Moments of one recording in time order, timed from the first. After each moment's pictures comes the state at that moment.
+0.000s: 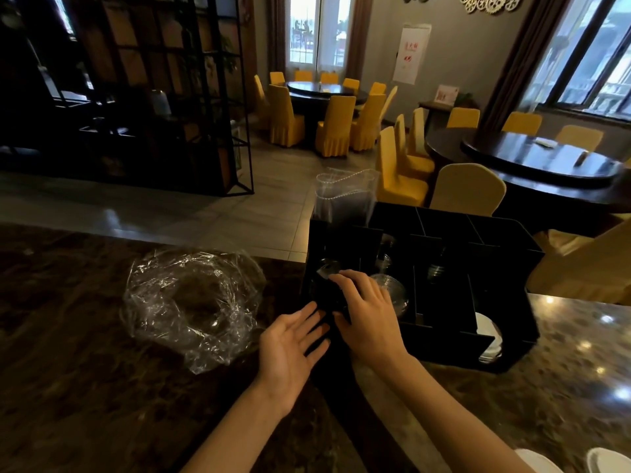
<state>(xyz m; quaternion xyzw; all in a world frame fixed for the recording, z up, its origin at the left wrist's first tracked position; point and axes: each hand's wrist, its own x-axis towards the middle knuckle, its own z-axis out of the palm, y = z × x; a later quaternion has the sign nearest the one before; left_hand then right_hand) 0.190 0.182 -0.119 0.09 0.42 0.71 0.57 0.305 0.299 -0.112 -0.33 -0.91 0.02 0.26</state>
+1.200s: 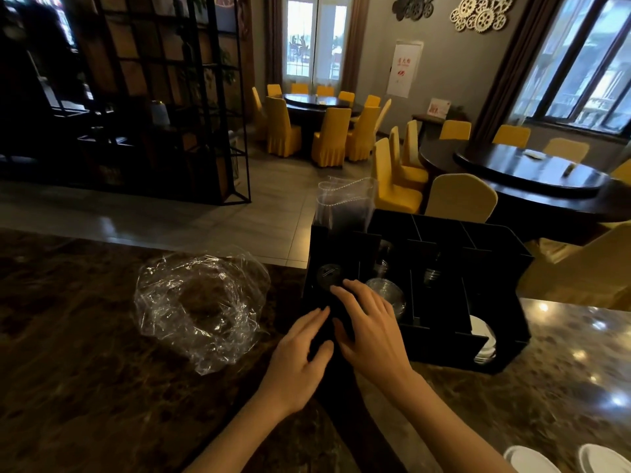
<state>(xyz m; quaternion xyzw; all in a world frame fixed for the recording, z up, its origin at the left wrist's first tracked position) 0.188 0.171 -0.136 0.53 0.67 0.45 0.26 0.321 0.285 -0.125 -0.32 -0.91 0.02 0.27</state>
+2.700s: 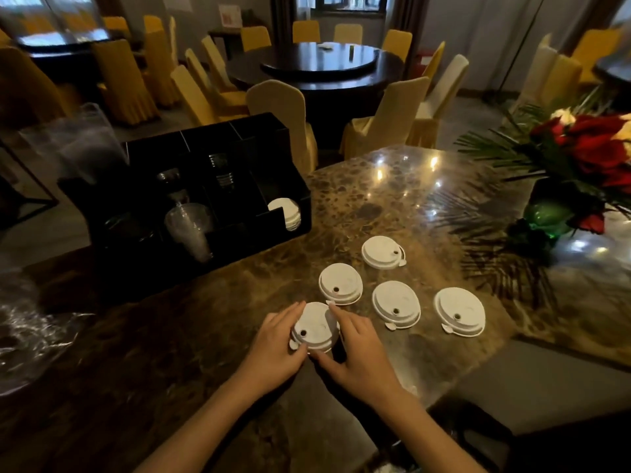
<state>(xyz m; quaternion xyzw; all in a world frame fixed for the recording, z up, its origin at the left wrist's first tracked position) 0.383 0.137 -0.194 0.78 0.54 0.19 0.27 0.575 0.102 -0.222 -0.60 -0.72 0.19 0.29</state>
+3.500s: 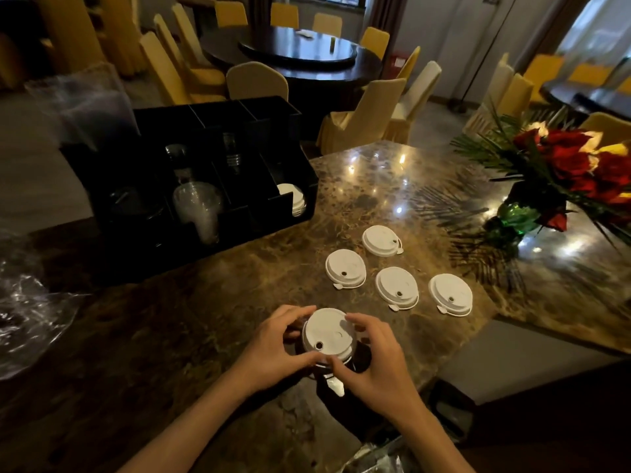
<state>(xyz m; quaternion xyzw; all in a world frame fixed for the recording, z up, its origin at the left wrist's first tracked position) 0.339 0.114 -0.189 0.73 0.43 0.30 0.44 0.547 0.041 -0.190 -0.64 -0.66 0.19 0.36</state>
